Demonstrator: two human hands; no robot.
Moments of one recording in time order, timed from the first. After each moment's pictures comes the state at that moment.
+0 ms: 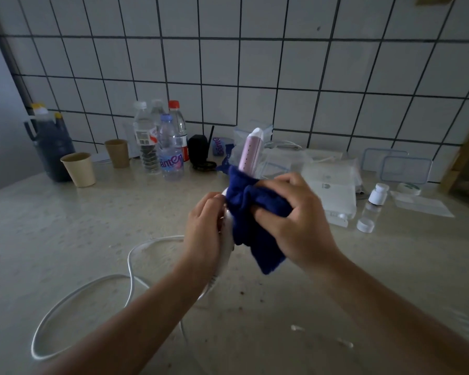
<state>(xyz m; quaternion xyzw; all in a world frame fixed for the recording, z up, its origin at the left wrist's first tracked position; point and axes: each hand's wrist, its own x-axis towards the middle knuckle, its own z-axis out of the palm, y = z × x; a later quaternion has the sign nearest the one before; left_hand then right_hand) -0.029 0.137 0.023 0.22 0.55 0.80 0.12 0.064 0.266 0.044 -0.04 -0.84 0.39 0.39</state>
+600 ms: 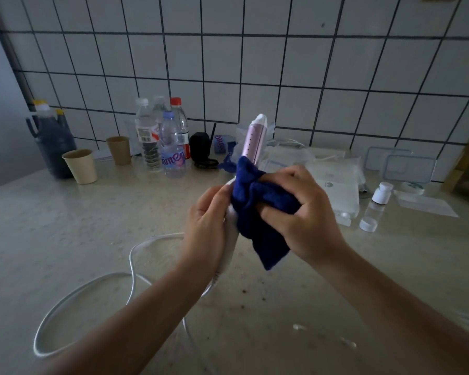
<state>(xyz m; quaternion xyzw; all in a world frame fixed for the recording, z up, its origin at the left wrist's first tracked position) -0.031 0.135 0.022 0.29 0.53 0.79 0.07 0.066 0.269 0.050 -0.01 -0.83 0.39 0.40</state>
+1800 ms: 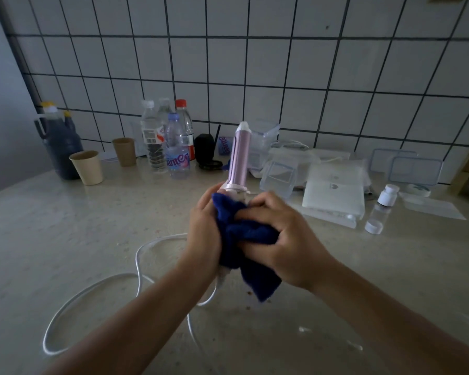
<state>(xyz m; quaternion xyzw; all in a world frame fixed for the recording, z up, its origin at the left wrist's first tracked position) -0.034 0.136 0.031 0.15 0.45 0.86 0.20 0.066 0.249 0.034 0.05 -0.88 0.39 0.26</state>
